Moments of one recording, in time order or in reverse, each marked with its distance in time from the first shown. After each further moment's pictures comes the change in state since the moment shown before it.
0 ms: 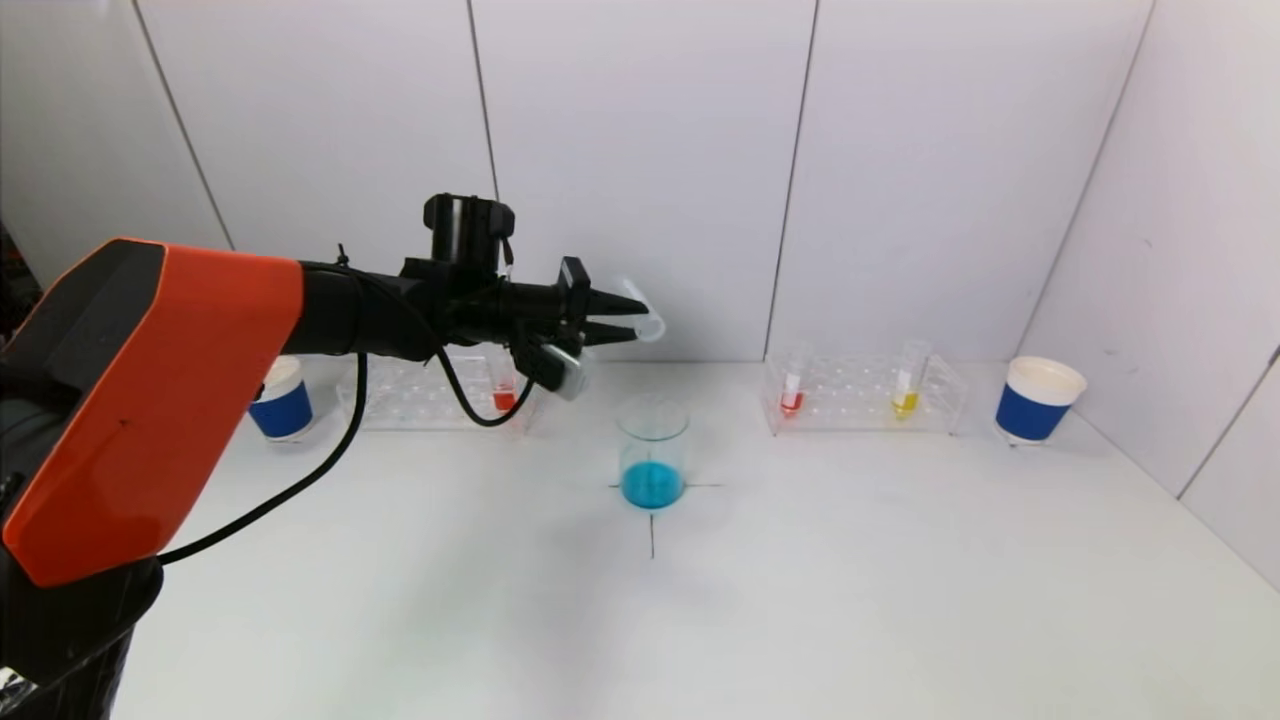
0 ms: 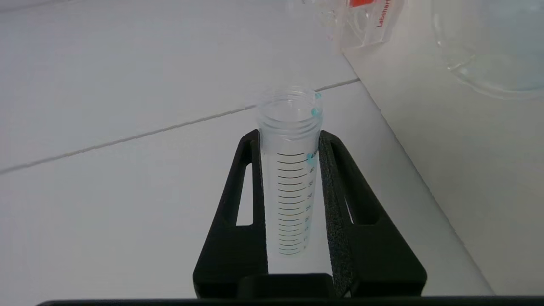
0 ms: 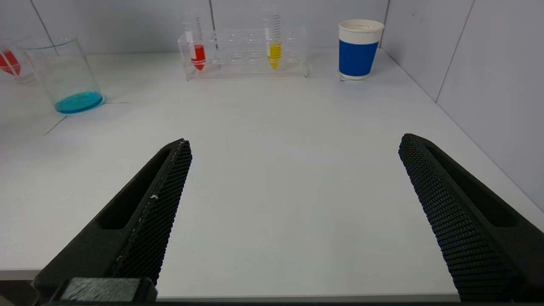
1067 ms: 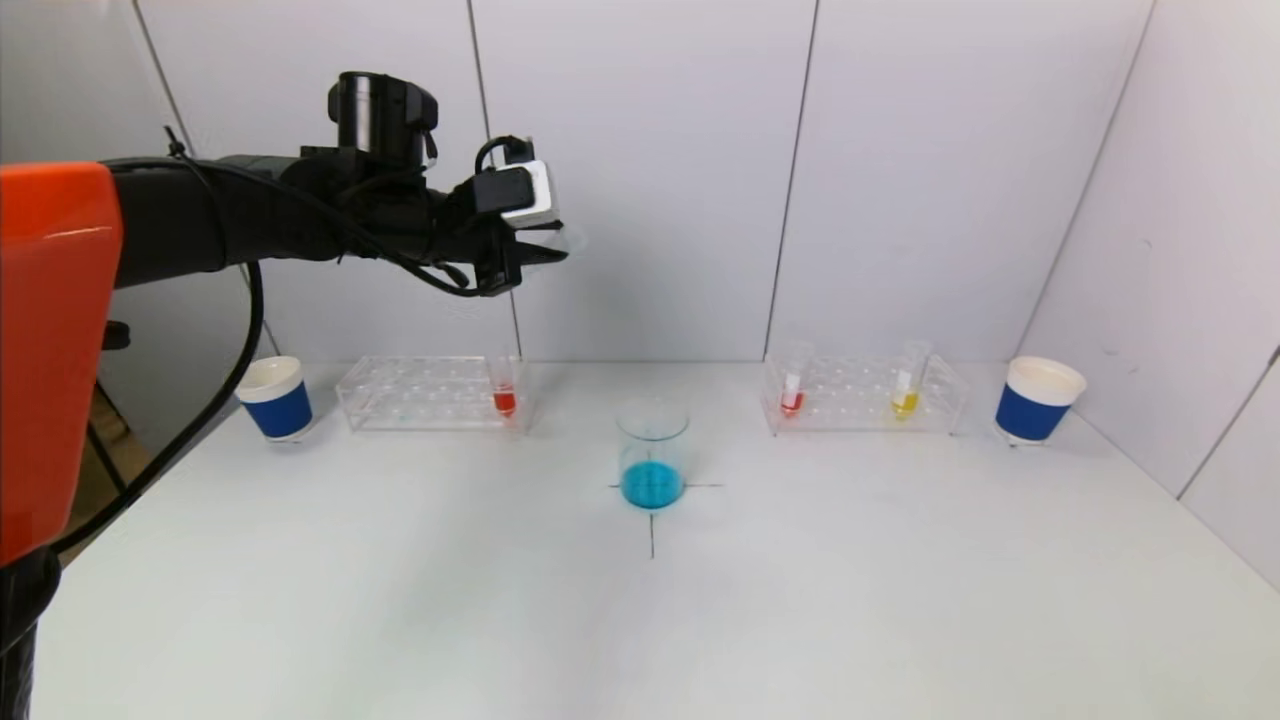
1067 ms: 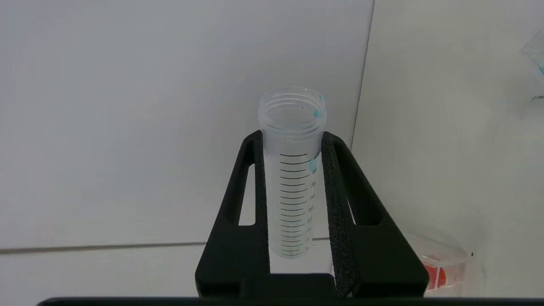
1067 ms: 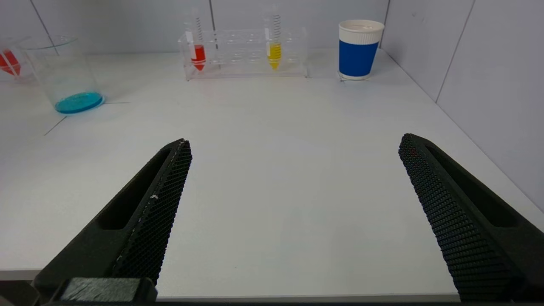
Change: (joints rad) left arm 0.072 -0.133 -0.203 0.330 0.362 -0.775; right arm 0.000 0.000 0.000 0.000 0.000 0.000
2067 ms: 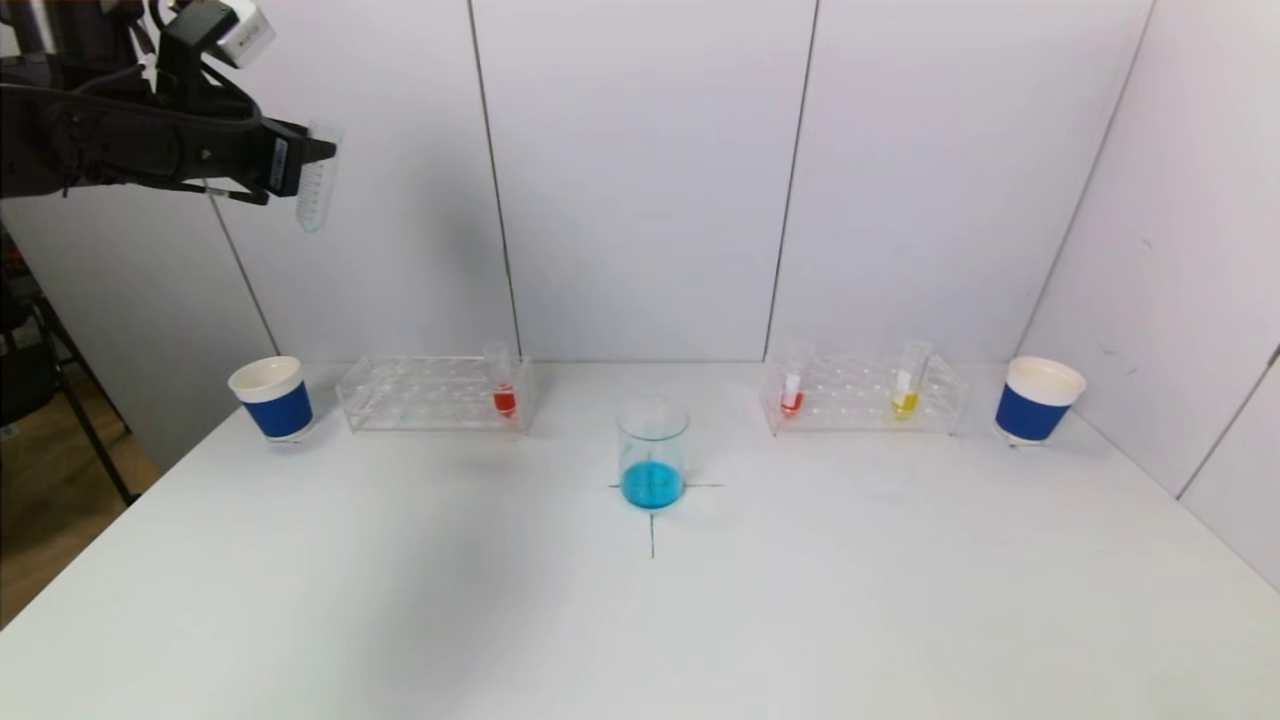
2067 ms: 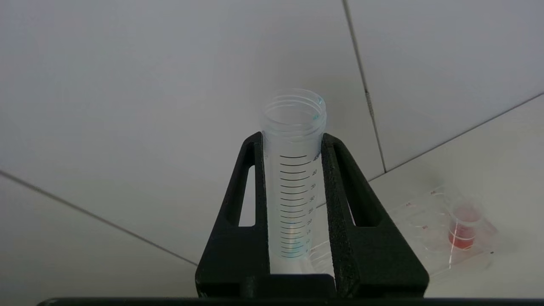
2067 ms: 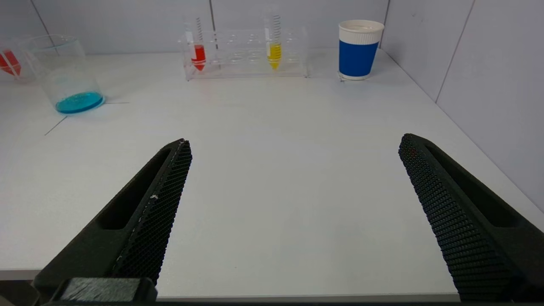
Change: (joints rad) left arm 0.366 -0.172 0.043 -0.066 0.167 -0.718; right arm 0.000 0.000 0.000 0.000 0.000 0.000
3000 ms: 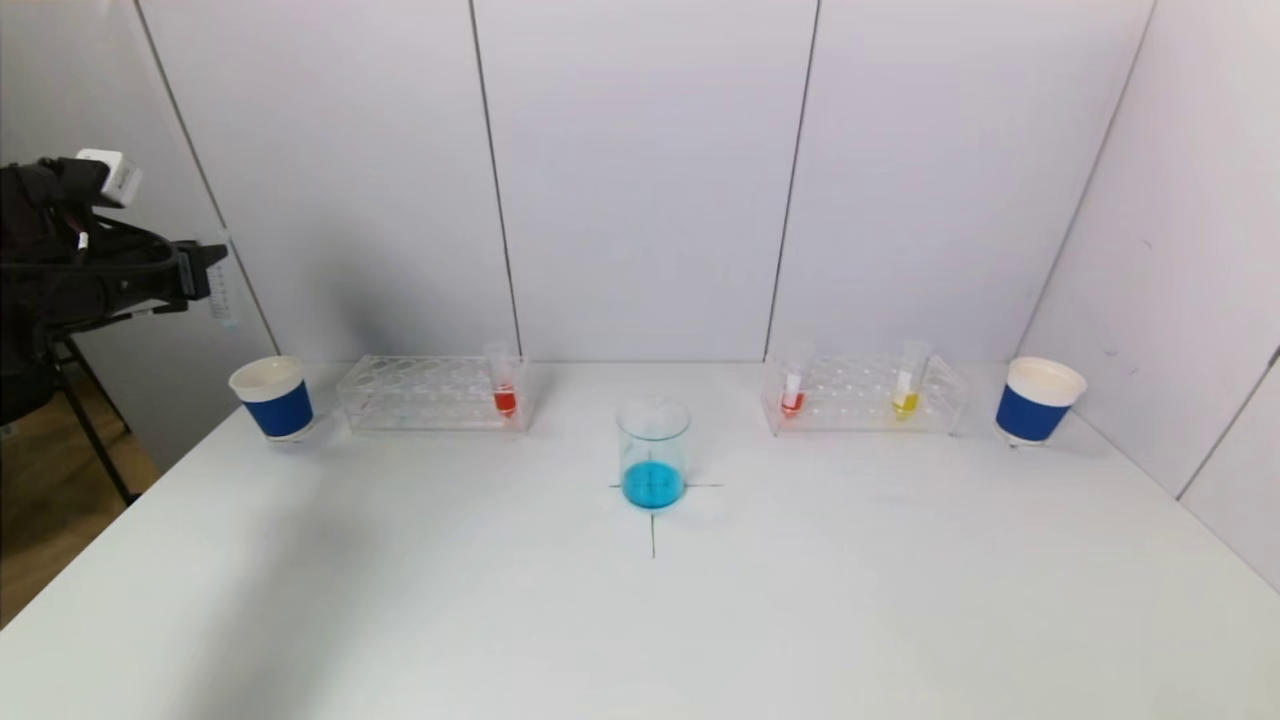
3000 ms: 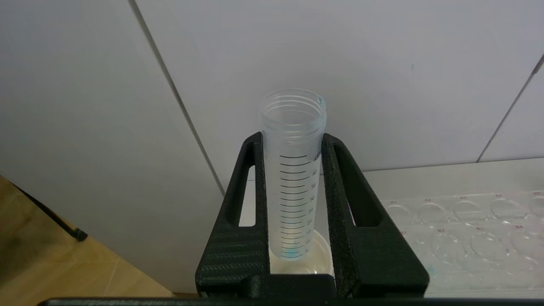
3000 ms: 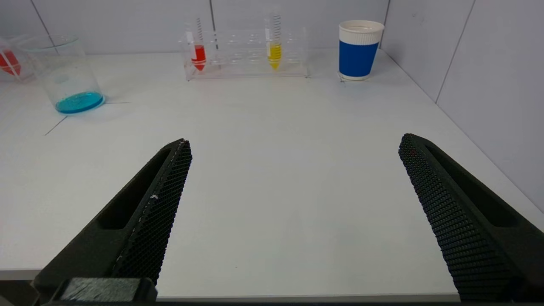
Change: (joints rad) left arm 0.275 0.061 0.524 -0.613 -0.049 -0.278; right arm 0.000 0.000 0.000 0.000 0.000 0.000
